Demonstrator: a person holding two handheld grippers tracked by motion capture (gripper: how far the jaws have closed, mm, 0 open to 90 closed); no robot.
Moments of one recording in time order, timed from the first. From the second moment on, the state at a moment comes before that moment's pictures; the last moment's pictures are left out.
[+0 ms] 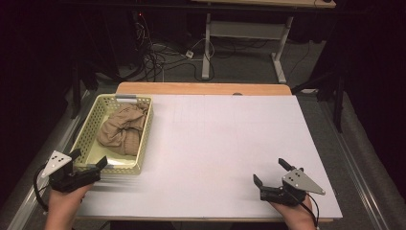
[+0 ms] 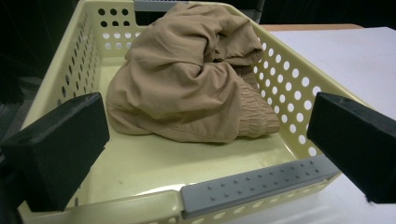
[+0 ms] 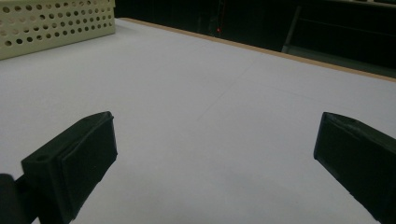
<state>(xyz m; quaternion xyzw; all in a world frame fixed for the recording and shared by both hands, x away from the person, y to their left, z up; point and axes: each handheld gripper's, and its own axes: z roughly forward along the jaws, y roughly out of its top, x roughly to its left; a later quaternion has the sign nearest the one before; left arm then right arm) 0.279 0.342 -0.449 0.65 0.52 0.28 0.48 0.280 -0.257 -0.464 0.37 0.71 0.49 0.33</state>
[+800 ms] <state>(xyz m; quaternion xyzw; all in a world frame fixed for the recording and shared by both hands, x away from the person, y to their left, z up) 0.278 0.303 -0.420 0.67 0.48 0.29 0.49 0.282 -0.252 -0.469 0.38 0.72 0.49 0.31</state>
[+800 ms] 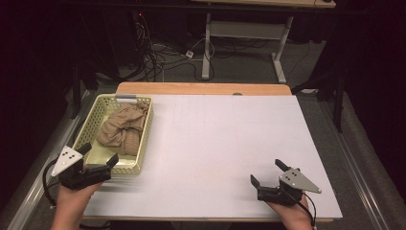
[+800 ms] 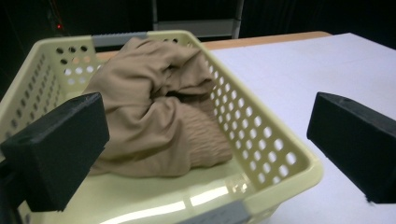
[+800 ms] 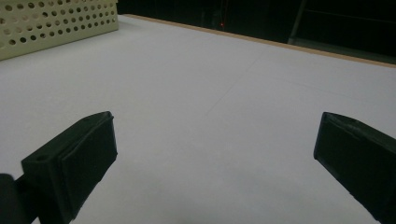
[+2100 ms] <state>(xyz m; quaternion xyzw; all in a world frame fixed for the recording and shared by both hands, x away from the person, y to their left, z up) 0.435 0.310 -0.398 0.69 0.59 0.18 0.38 0.262 -0.251 -0.466 0.35 0.72 0.51 0.31</state>
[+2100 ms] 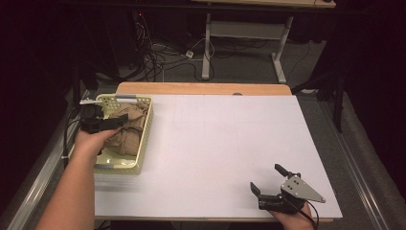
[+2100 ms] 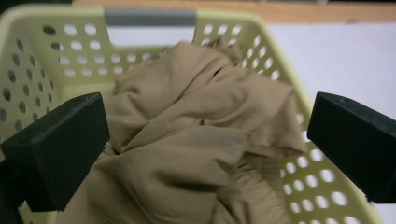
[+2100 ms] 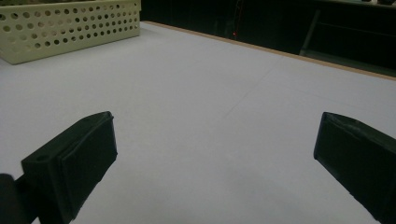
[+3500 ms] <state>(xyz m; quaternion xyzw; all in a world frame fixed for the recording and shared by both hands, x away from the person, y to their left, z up) 0.460 0.287 -0.445 0.80 0.60 0.03 0.08 0.262 -0.242 -0.470 0.34 0.74 0.50 0.30</state>
